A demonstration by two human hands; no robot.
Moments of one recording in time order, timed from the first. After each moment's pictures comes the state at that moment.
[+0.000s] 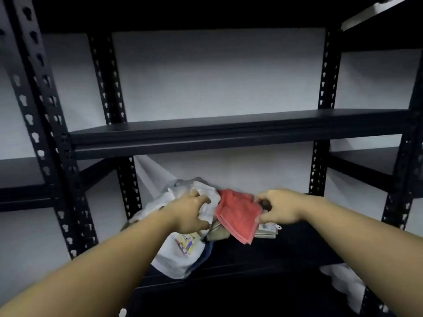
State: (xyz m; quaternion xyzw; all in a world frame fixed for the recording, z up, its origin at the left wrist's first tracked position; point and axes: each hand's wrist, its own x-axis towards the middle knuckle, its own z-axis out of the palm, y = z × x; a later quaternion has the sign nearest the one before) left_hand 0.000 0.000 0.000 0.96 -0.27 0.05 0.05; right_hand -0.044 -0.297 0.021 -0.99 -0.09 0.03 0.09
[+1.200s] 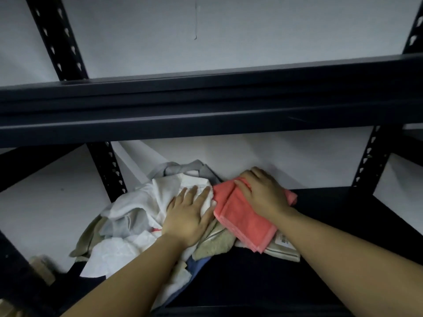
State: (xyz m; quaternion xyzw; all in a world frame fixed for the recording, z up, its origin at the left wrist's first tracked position) left_hand 0.152 -0.042 -0.137 0.97 -0.11 0.15 0.13; right_hand 0.195 -0.289 -0.109 -0.91 -0.18 -0.34 0.17
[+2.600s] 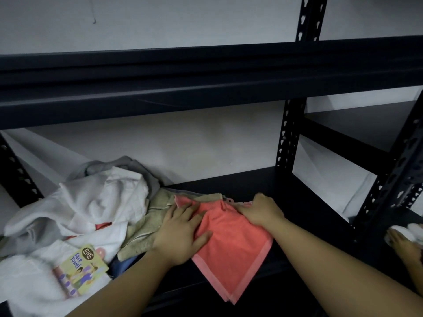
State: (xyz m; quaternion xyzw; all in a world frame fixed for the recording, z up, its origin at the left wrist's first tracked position) left_hand 0.126 -0.181 -0.193 0.94 -0.32 0.14 0.02; right_hand 0.111 -0.445 -0.151 -0.93 0.21 0.02 0.29
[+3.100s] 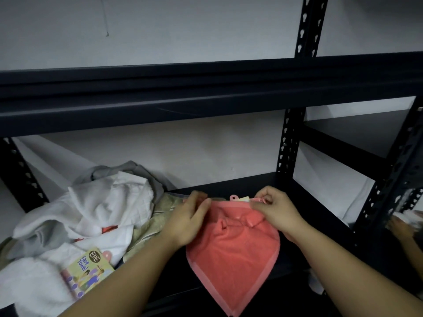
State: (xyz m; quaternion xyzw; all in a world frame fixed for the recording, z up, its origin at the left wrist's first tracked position) left_hand 0.117 -0.198 -0.126 0.90 -0.21 0.05 0.38; right_hand 0.067 -0.457 -0.125 -0.79 0.08 -0.13 0.59
